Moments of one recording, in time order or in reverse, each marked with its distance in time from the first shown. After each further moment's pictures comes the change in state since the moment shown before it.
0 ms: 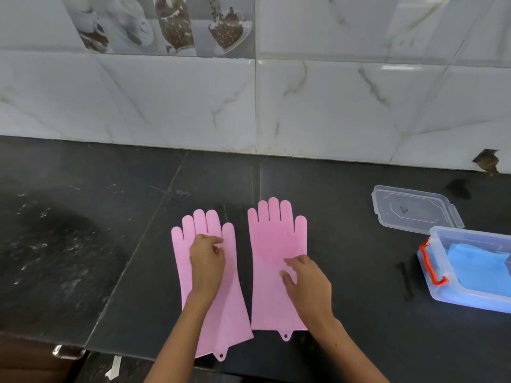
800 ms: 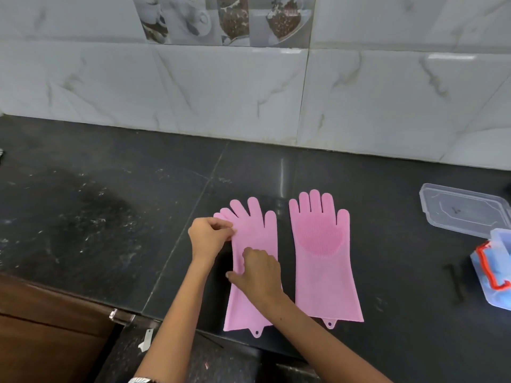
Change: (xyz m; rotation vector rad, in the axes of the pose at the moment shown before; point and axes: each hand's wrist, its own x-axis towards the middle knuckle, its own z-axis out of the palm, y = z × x) left_hand 0.023 -0.031 -0.086 -0.337 -0.043 -0.328; right_hand -0.019 -0.150 0.073 0.049 -0.327 -0.168
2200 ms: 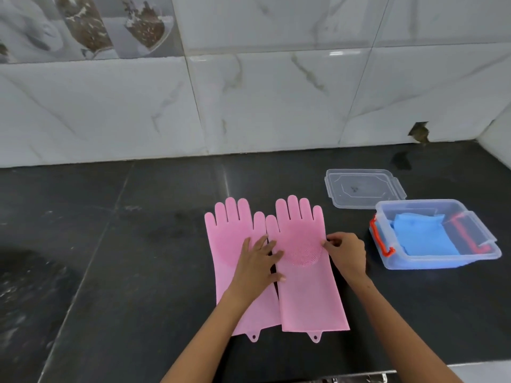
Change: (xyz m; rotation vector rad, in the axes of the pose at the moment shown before) left_hand -0.078 0.021 0.220 1.066 -0.712 0.959; right_hand -0.029 0.284 -0.162 0.189 0.473 0.605
